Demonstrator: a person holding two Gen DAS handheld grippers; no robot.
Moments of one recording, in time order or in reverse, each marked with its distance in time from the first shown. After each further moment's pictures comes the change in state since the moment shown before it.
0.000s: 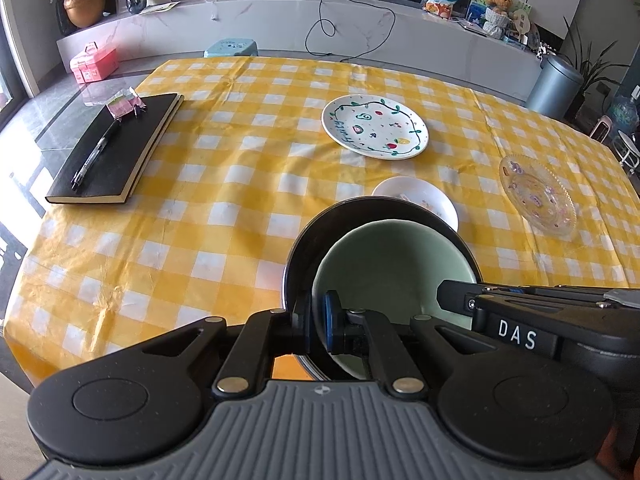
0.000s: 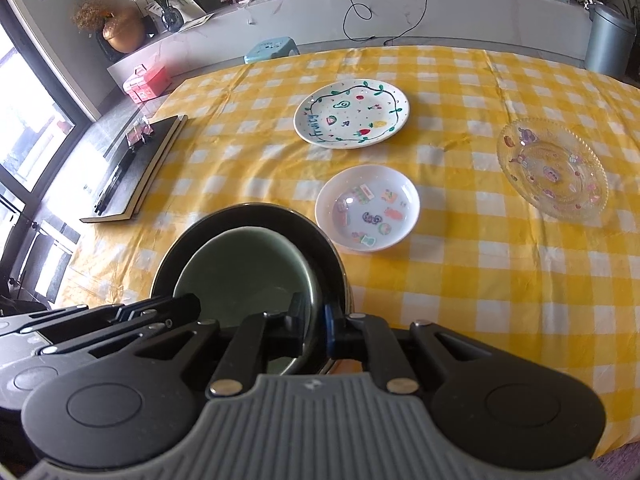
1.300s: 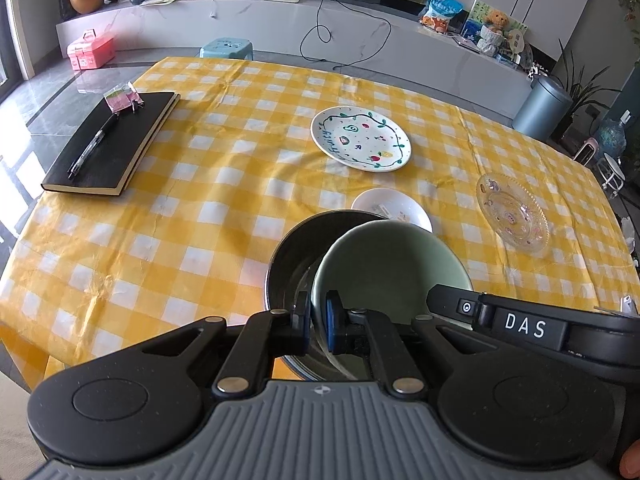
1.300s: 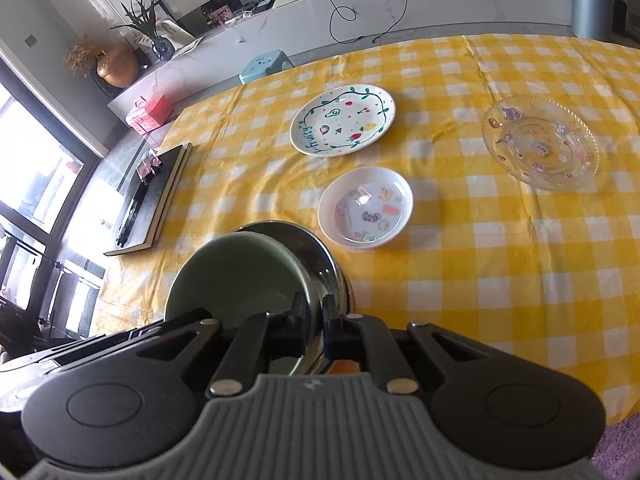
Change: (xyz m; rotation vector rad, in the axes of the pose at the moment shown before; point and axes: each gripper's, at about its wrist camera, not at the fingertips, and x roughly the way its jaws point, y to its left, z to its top) left arm -0.018 0.003 0.001 -0.056 -0.014 -0.061; right arm -0.019 -0.015 -0.002 0.126 -0.015 0.063
